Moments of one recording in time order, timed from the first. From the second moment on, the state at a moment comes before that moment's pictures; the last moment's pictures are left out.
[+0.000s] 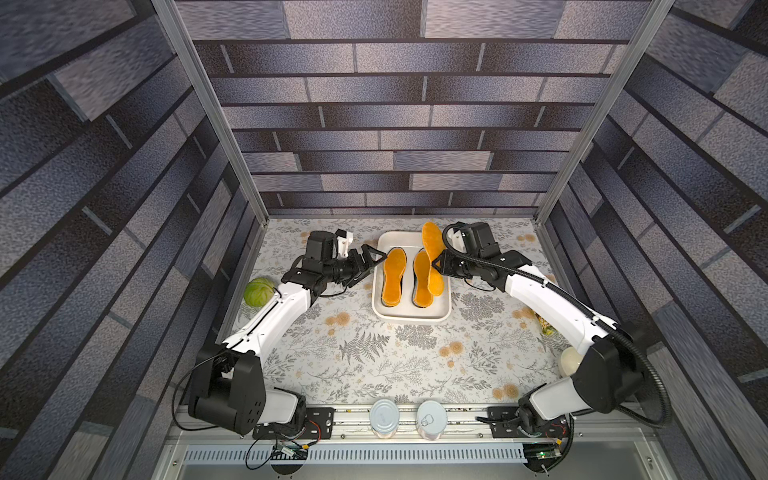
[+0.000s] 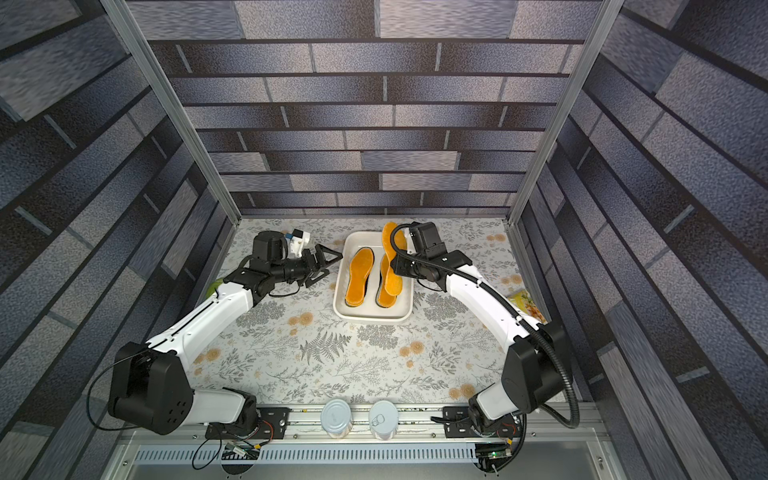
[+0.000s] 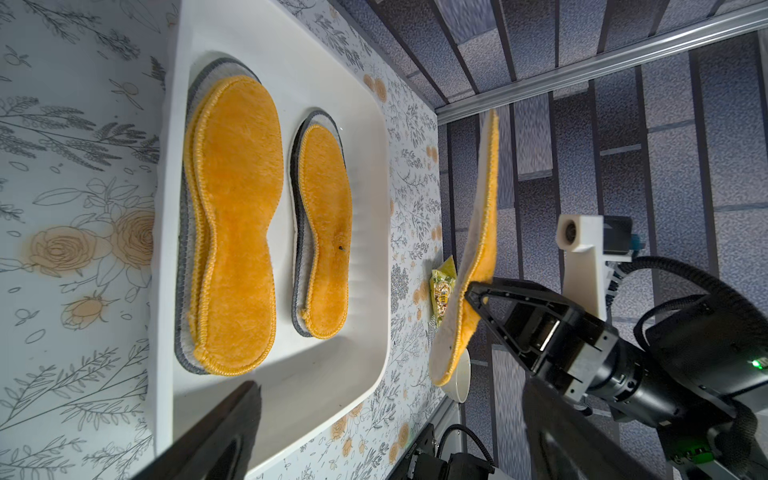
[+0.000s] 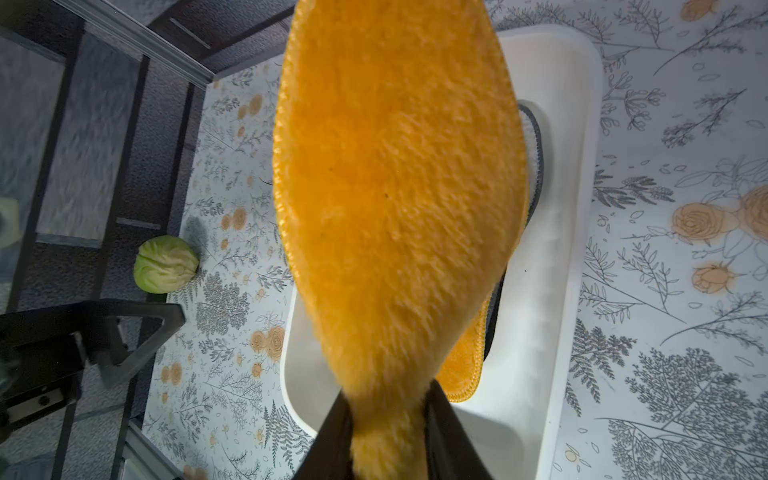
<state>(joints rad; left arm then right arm) -0.26 1.37 1.00 -0.19 0.69 -0.84 0.50 1.53 1.29 -0.57 -0.17 0.56</state>
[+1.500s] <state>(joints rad) -0.19 1.33 0.94 -0.23 0.71 -0.84 0.59 2.01 1.60 -0.79 0.06 0.73</state>
